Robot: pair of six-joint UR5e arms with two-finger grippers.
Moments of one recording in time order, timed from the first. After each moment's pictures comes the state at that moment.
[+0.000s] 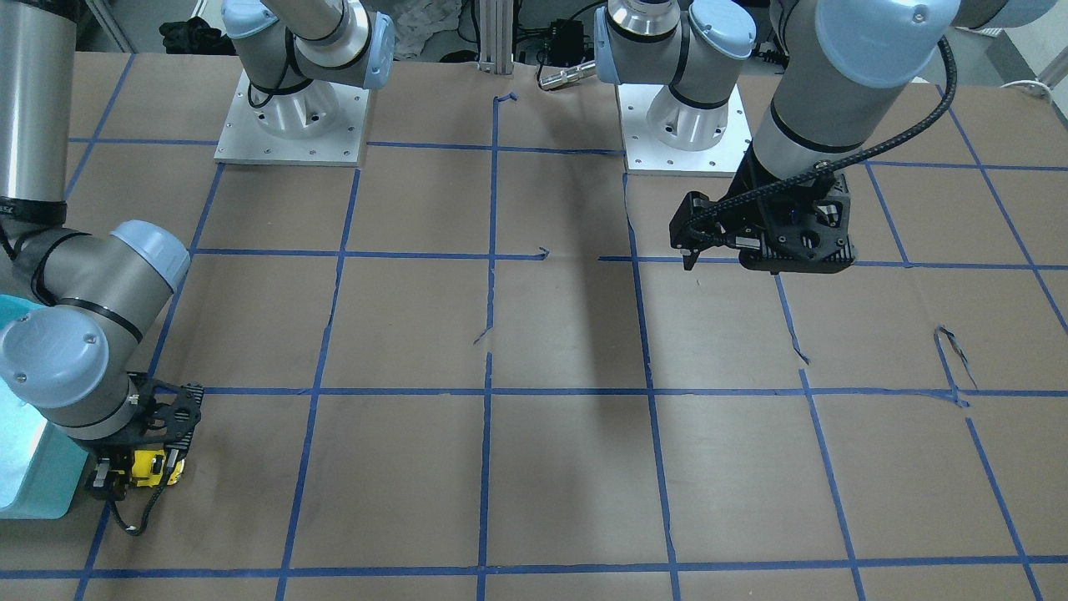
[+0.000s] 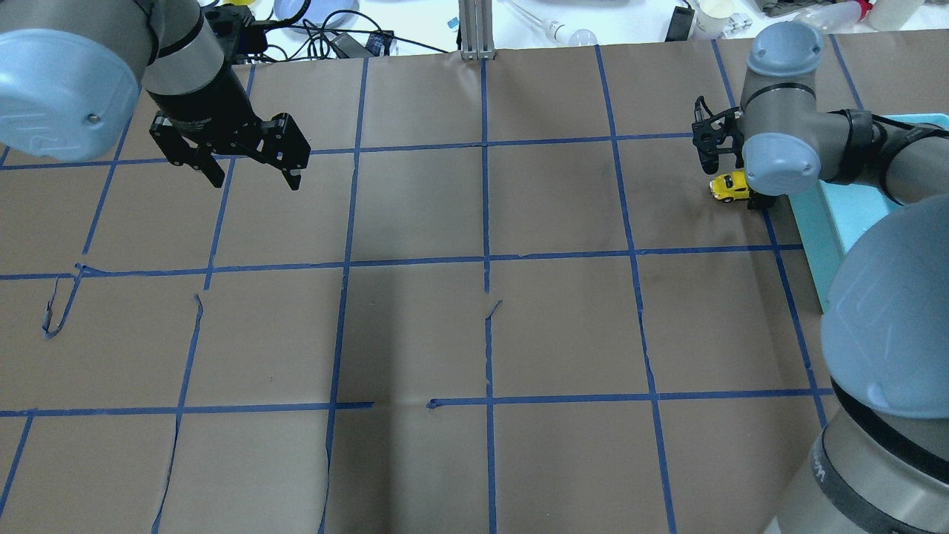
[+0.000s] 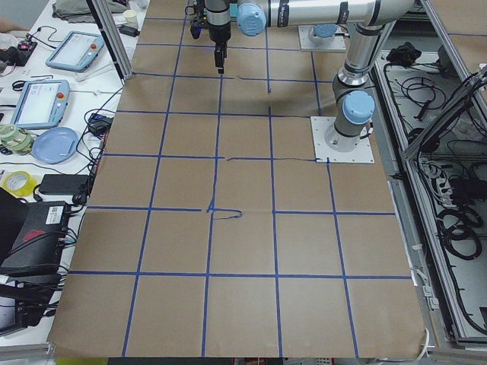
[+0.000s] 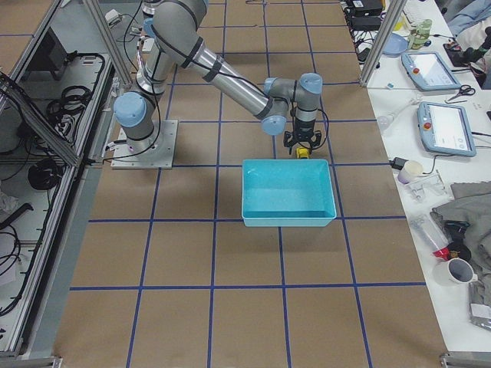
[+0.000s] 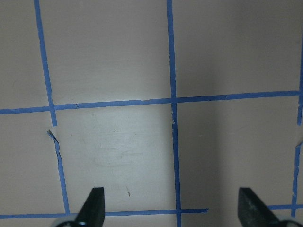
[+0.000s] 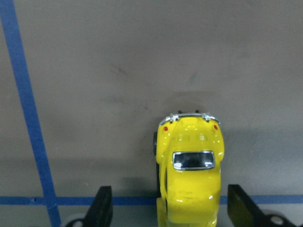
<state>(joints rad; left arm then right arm) -1.56 -1.66 -1.56 -1.52 1.61 0.07 1.36 -1.01 1.67 -2.31 -1.83 -1.80</state>
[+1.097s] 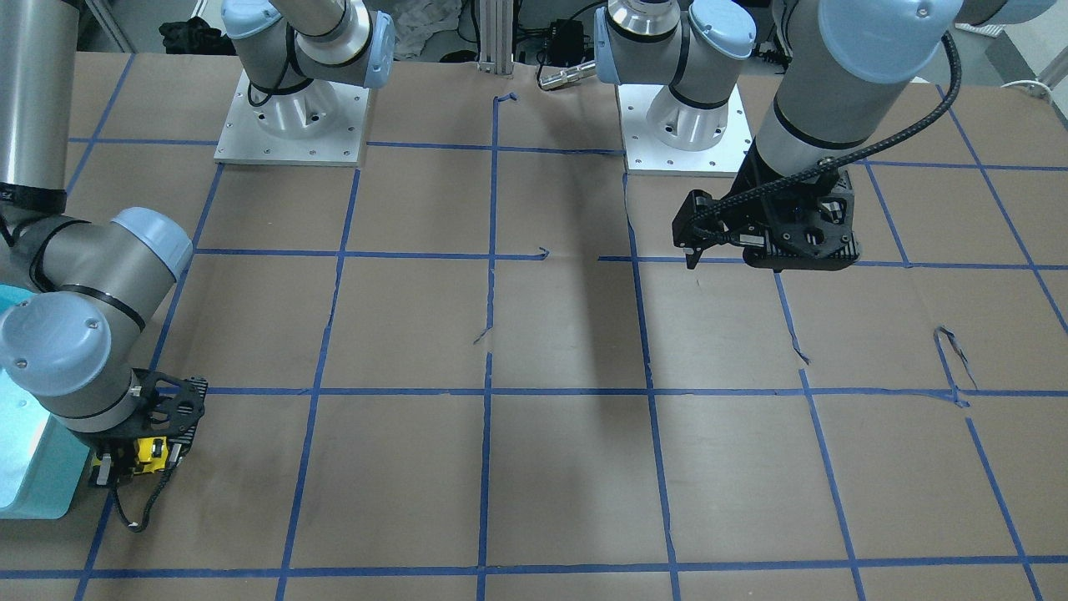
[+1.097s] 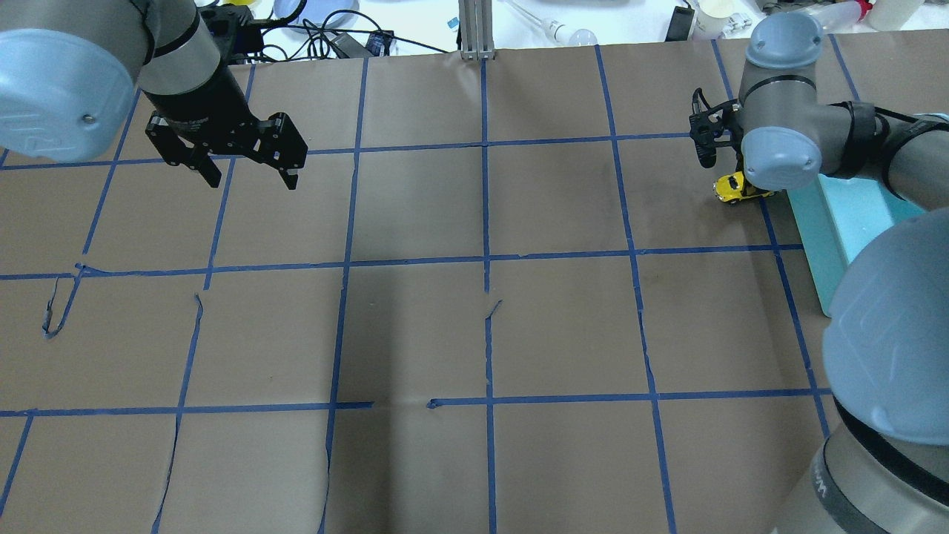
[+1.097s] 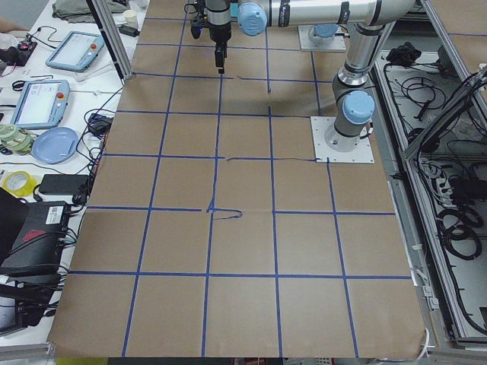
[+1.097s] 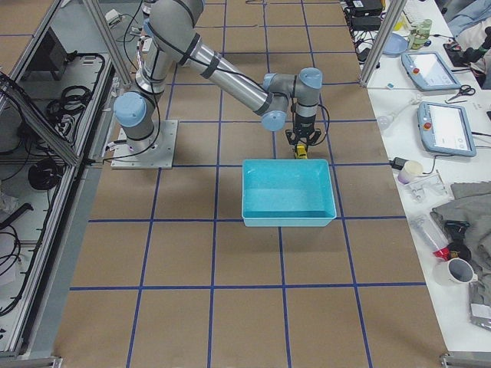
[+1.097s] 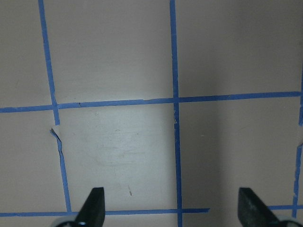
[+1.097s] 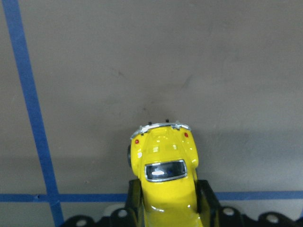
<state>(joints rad) -1.56 -1.66 -1.56 -1.52 1.61 0.06 1.39 -1.06 1.67 -2.28 -1.82 -1.77</state>
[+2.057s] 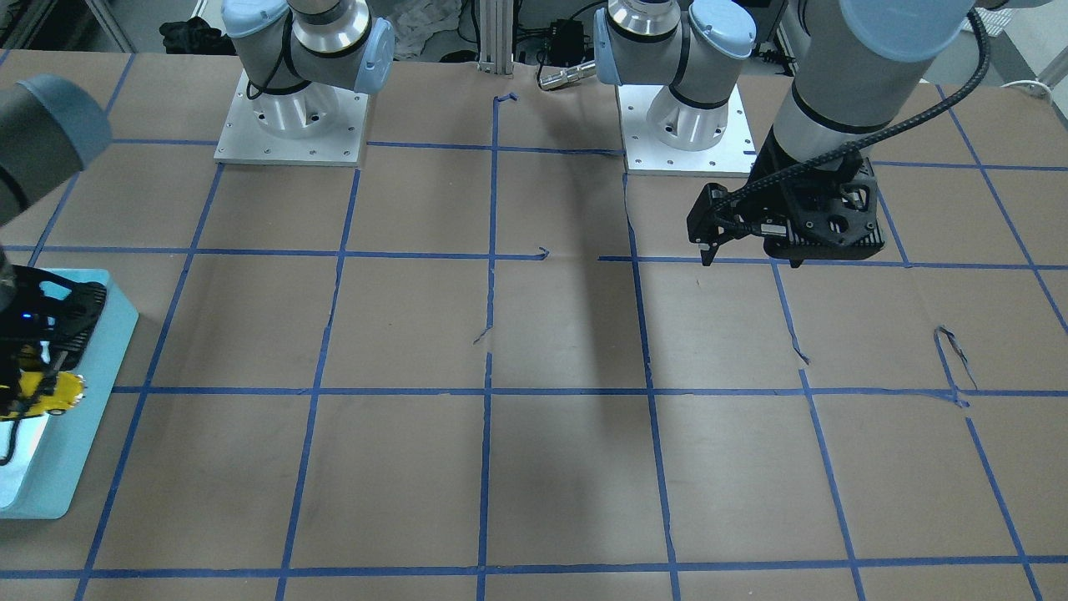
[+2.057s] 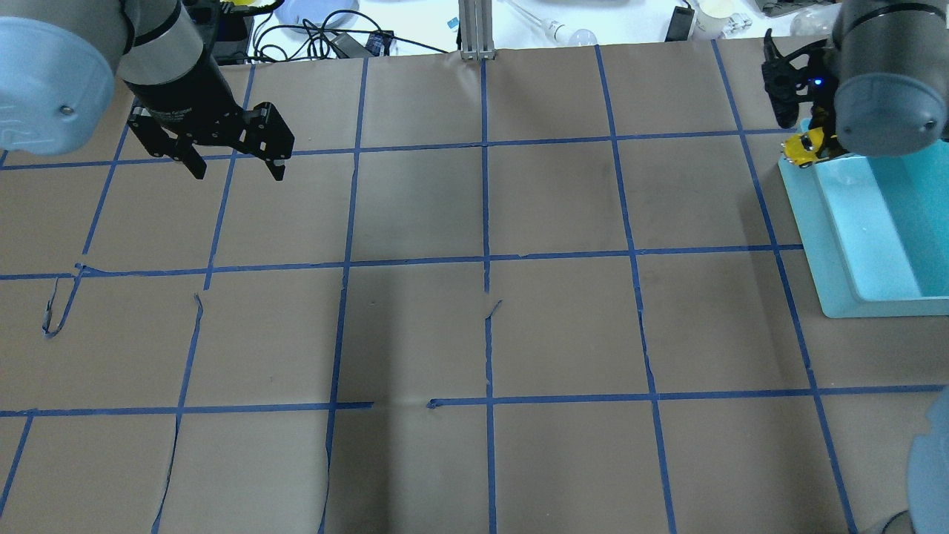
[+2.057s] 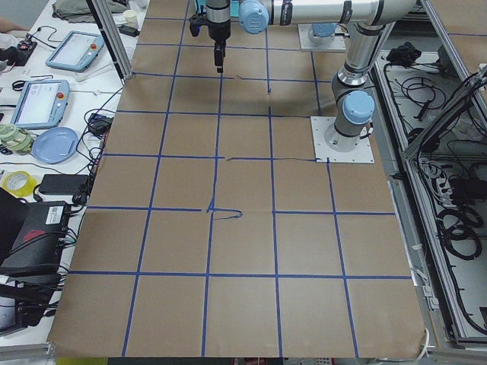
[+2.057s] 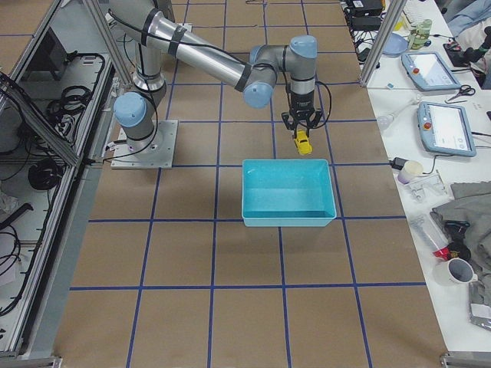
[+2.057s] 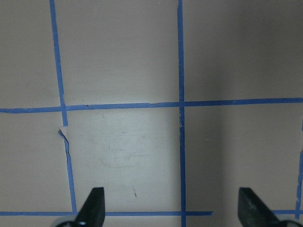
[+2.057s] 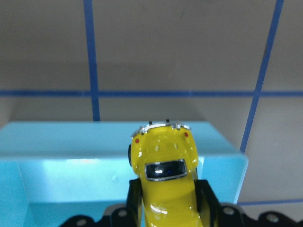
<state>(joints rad) -1.54 -1.64 -1.54 -1.53 1.63 0.06 1.24 -1.29 1.67 -2.16 -1.82 -1.95</state>
